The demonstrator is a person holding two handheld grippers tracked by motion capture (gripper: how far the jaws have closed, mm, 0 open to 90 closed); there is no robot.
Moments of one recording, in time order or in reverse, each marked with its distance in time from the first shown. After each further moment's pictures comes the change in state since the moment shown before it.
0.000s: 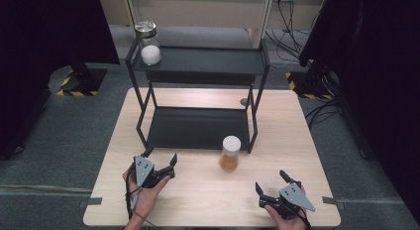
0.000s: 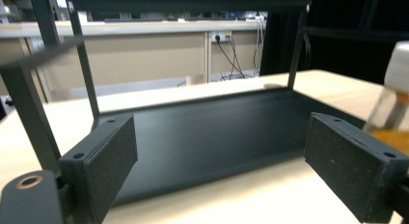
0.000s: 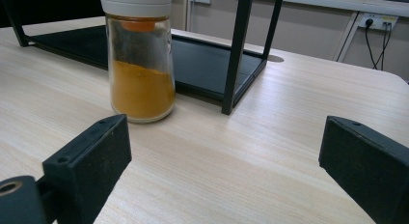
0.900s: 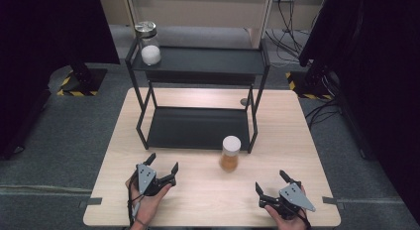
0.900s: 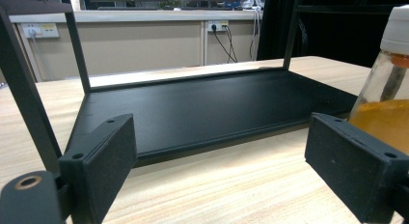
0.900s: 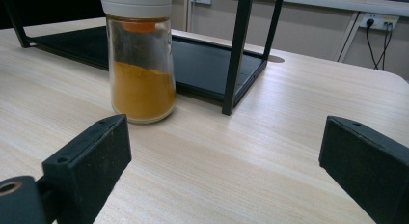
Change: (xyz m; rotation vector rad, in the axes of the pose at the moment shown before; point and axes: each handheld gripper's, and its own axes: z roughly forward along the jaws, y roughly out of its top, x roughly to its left) left arm 0.000 -0.016 -0.004 0.017 -0.015 -0.029; right arm -0.001 -0.001 0.000 -0.003 0.004 0.006
